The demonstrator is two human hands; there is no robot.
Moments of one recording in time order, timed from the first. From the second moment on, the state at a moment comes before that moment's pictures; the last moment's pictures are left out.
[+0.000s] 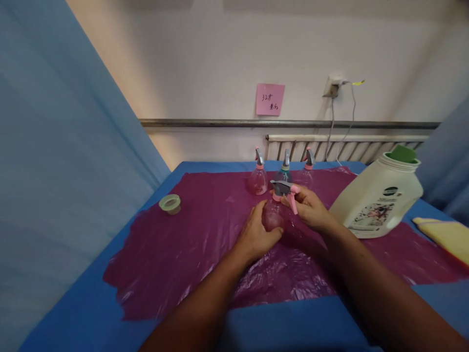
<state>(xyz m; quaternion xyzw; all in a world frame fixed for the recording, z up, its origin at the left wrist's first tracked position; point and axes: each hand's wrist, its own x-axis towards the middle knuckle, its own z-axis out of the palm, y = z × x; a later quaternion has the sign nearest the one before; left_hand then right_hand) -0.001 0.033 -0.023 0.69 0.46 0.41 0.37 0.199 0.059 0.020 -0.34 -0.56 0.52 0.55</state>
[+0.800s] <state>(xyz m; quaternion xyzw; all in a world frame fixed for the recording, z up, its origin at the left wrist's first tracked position) -0.009 0.032 -0.006 0.66 0.41 0.39 0.49 0.202 0.055 0.013 -0.31 -0.55 0.56 0.54</state>
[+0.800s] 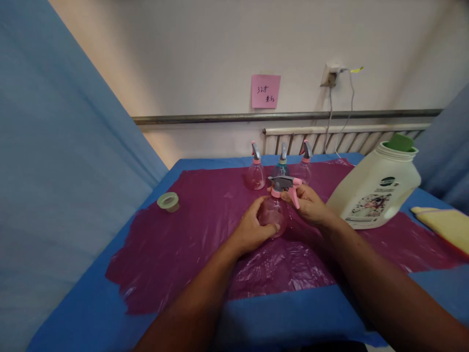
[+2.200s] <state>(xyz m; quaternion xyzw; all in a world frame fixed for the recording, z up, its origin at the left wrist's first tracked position) -0.015 0.028 -0.017 0.81 0.39 0.34 0.26 0.187 0.052 0.008 -0.32 -0.54 0.53 0.57</state>
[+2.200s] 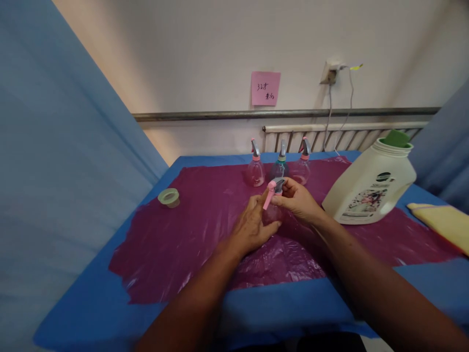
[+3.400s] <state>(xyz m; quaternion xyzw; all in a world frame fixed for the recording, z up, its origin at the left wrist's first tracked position) -0.013 0.024 -0.018 0.80 0.43 0.35 0.24 0.192 0.048 0.011 -0.36 -0.58 0.44 0.58</state>
